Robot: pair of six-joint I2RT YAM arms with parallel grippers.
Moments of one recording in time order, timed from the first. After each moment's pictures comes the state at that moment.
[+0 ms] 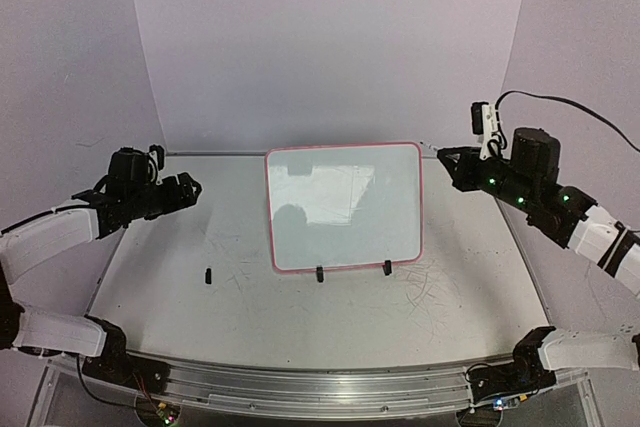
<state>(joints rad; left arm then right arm) -0.32 1.14 0.75 -0.16 -0.02 -0.49 0.49 1.02 0.91 -0.10 -0.03 0.25</state>
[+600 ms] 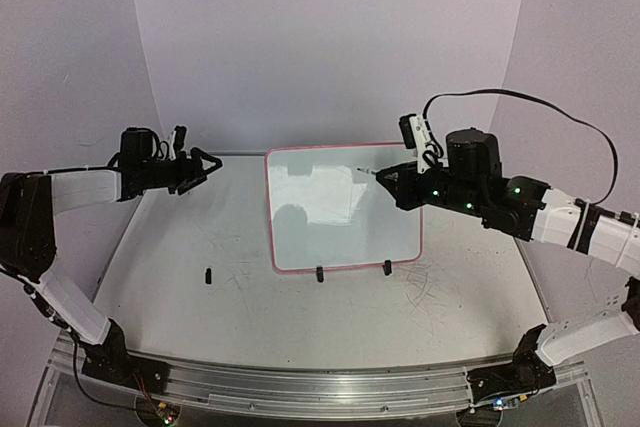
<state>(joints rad) -0.13 1.55 0.97 0.10 0.68 -0.52 0.79 1.25 1.04 -0.13 0.05 0.27</state>
